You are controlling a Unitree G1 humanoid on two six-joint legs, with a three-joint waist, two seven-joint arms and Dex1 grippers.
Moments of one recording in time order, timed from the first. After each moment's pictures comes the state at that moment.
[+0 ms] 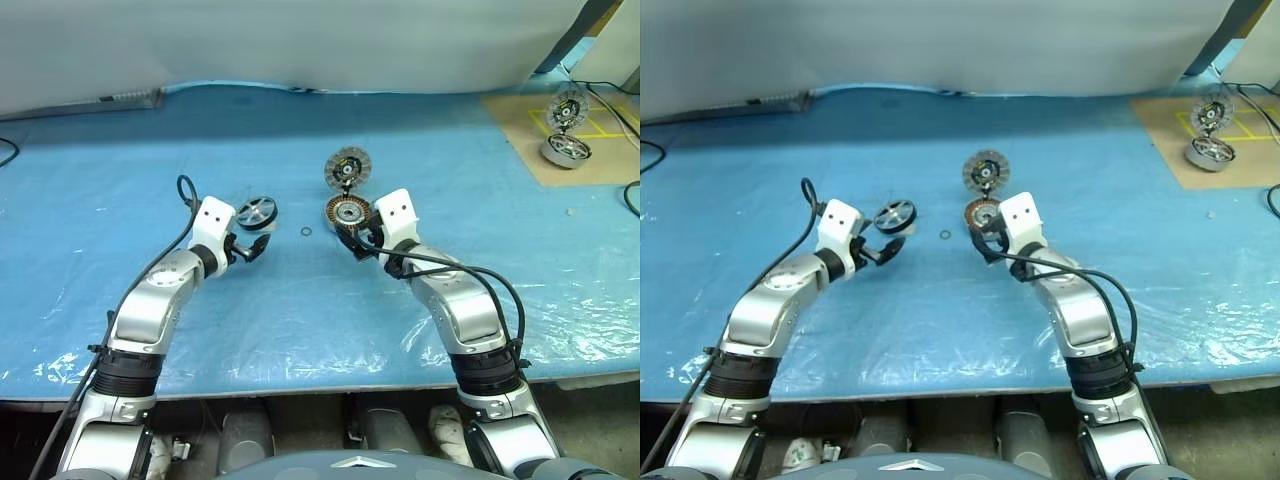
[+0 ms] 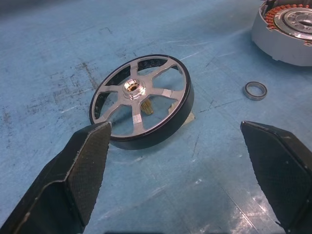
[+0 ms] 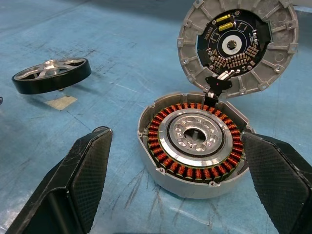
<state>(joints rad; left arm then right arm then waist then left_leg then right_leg) -0.32 0.41 -0.01 -0.11 -0.22 0.60 -0.43 -0.38 -0.21 0.13 -0.20 0.11 0.66 0.29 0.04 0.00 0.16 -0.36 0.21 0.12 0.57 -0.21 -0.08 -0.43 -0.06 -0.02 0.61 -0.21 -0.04</state>
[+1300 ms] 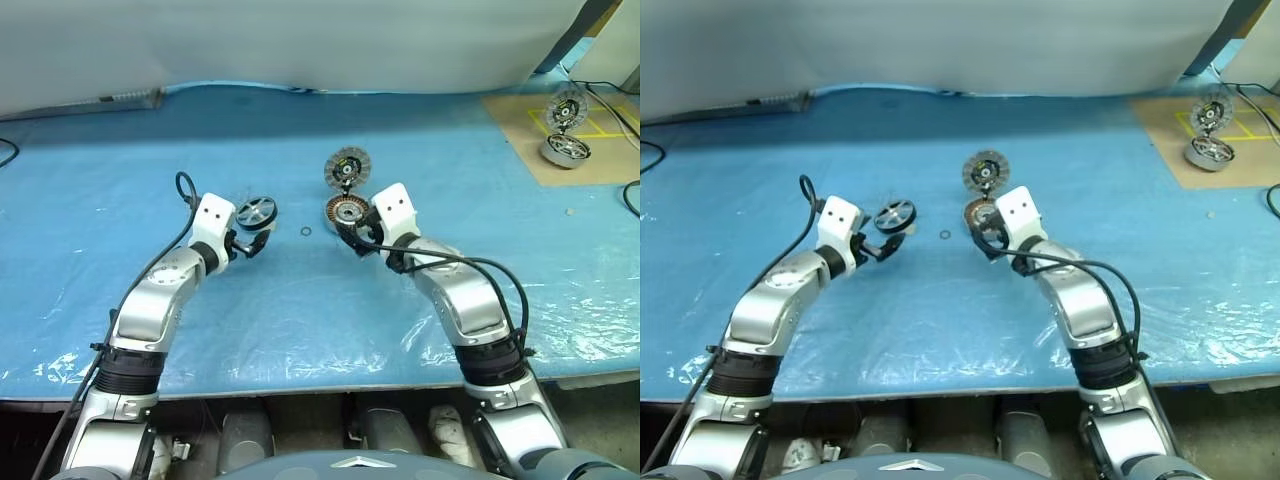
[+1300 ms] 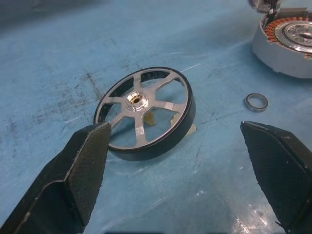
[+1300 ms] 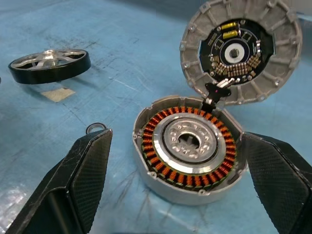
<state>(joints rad) -0.32 0.39 0.00 -0.11 -0.21 0.55 -0.42 -0.47 -0.30 0.18 -0.20 0.08 0.74 0.34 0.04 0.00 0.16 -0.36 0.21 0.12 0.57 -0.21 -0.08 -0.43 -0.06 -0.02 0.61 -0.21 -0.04</state>
